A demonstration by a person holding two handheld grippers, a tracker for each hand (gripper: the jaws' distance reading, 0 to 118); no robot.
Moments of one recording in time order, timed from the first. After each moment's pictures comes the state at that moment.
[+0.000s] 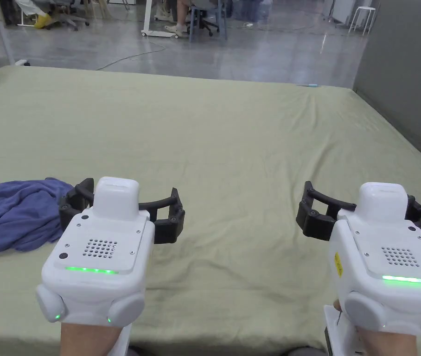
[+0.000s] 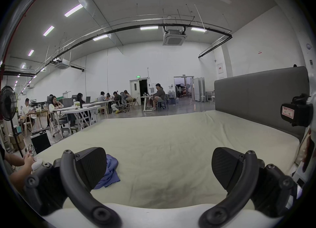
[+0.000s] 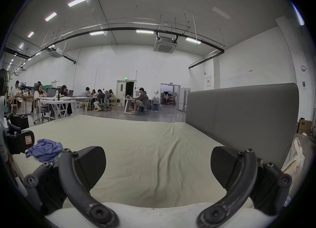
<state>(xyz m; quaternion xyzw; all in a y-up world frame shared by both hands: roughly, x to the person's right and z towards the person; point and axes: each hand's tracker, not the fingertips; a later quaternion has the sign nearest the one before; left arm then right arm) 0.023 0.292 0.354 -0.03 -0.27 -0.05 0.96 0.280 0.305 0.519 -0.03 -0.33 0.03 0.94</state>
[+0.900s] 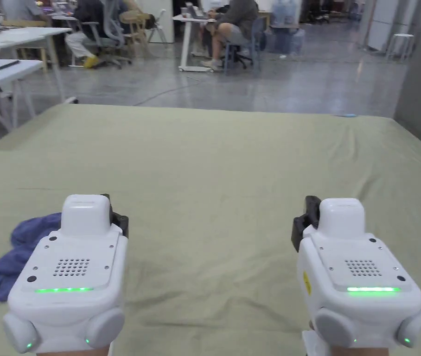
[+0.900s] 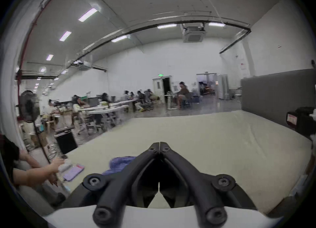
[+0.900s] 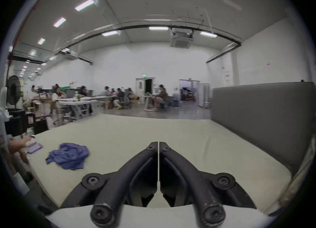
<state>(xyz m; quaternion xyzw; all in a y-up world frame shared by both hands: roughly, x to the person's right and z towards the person) -0.058 0.335 0.327 -0.03 -0.13 -0.06 0.99 0.210 0.327 0.444 -0.05 -0.21 0.01 0.98</state>
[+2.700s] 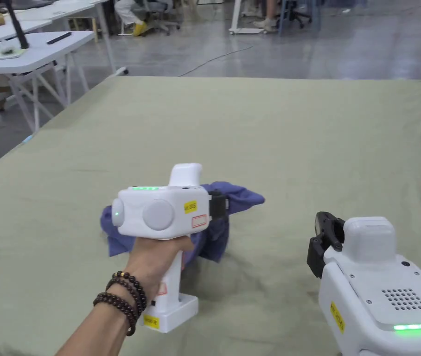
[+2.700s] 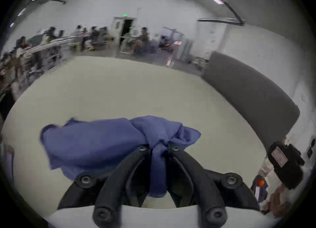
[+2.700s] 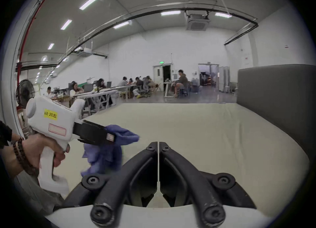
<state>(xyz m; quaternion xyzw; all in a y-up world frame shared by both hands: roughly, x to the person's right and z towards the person) 0.036 0.287 0.123 -0.32 -0.41 0.02 0.86 0.195 0.285 0.367 -0.10 -0.15 -0.04 0.98</state>
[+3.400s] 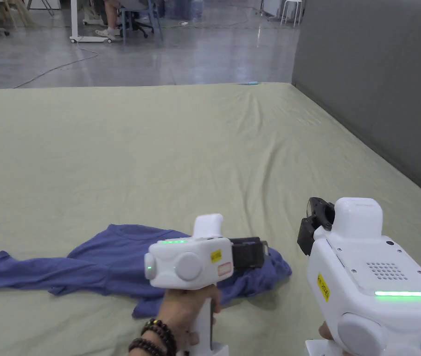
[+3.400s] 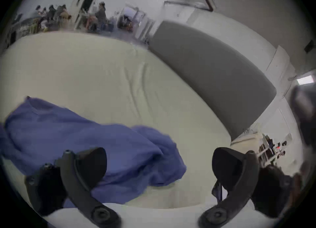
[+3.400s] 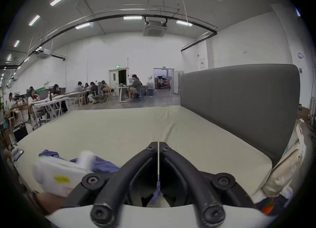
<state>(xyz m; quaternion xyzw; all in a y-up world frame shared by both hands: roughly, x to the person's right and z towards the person) 0.255 0.206 0.291 -0.37 -0.56 0.05 0.74 0.329 0.307 0.512 -0.10 -0.35 -0.04 0.93</state>
